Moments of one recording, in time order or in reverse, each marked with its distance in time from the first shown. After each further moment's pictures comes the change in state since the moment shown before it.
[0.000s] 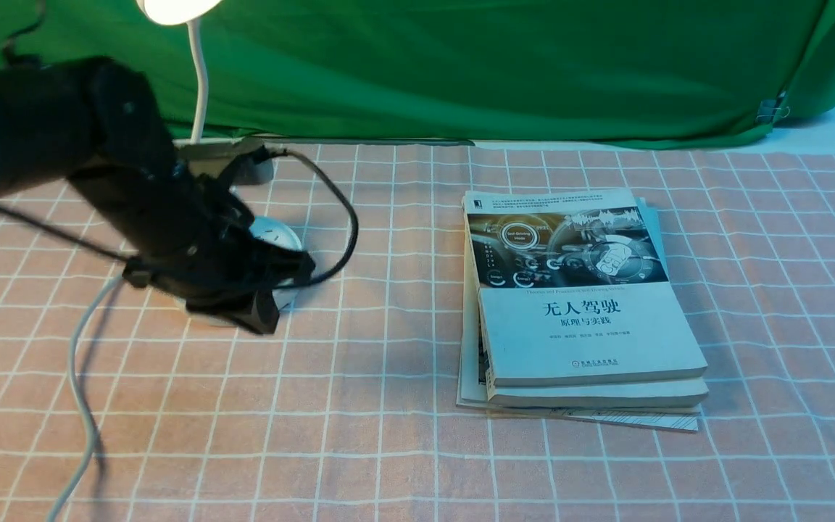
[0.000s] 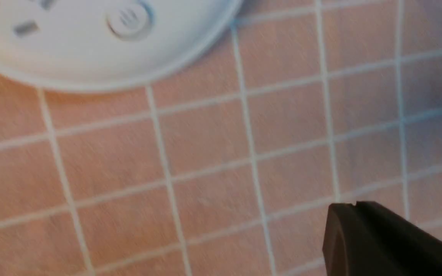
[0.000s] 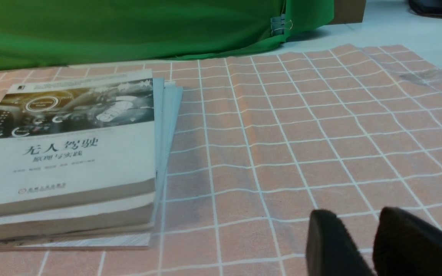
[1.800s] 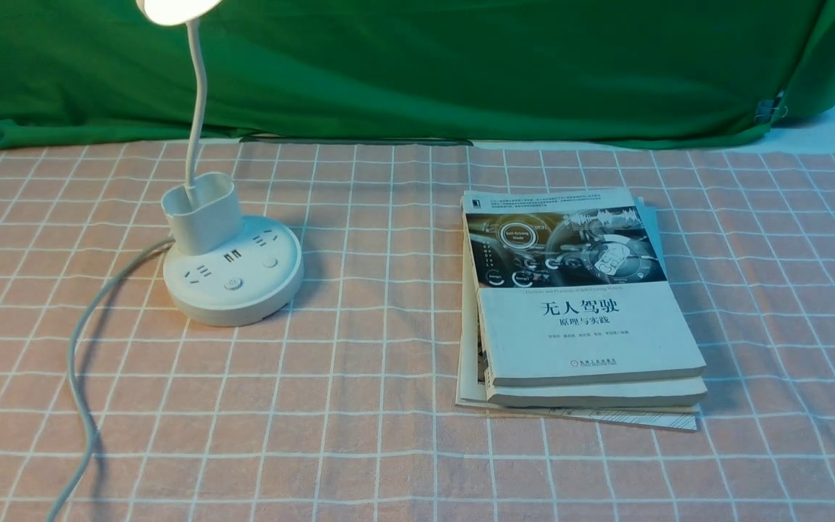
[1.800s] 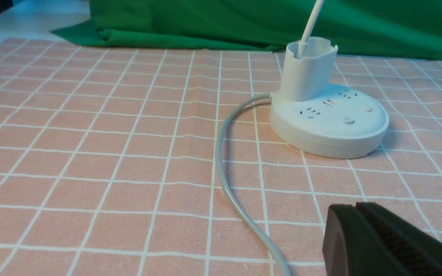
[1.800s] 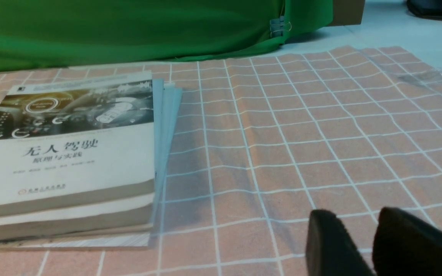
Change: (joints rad) right arm 0.000 0.000 -0.002 0.000 0.000 0.000; left arm 0.268 -1.678 1.178 0.288 -0.606 -0.155
